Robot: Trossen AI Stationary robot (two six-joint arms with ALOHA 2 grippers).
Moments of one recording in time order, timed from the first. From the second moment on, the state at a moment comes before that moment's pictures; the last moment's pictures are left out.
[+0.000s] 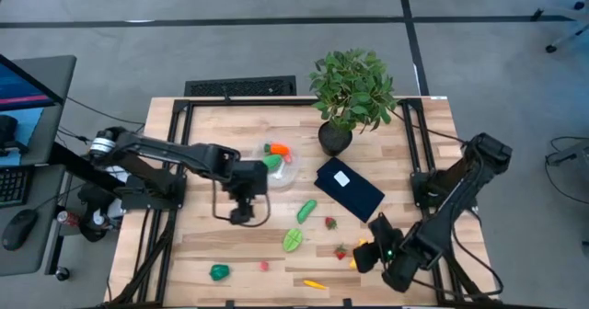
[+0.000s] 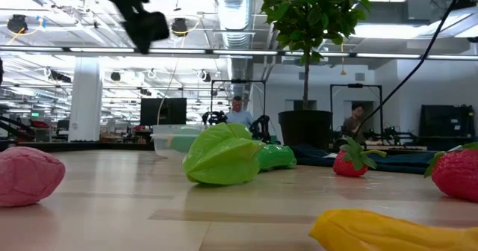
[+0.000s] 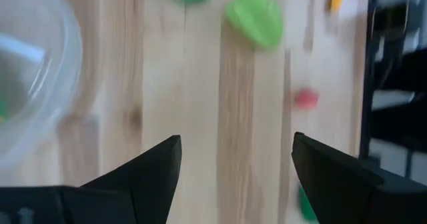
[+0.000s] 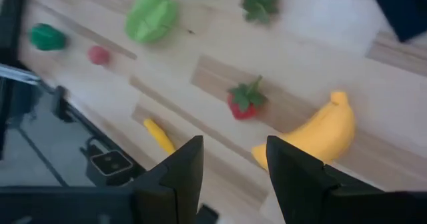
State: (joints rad) left arm -0.14 1.45 1.23 -0.95 0.23 -0.24; right arm 0.88 1.55 1.11 -0.78 0.44 1.98
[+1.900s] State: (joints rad) left arm -0.19 0.91 1.20 -1.19 -0.16 -0.37; right arm 0.64 1.56 1.14 -0.81 -0.07 2.11
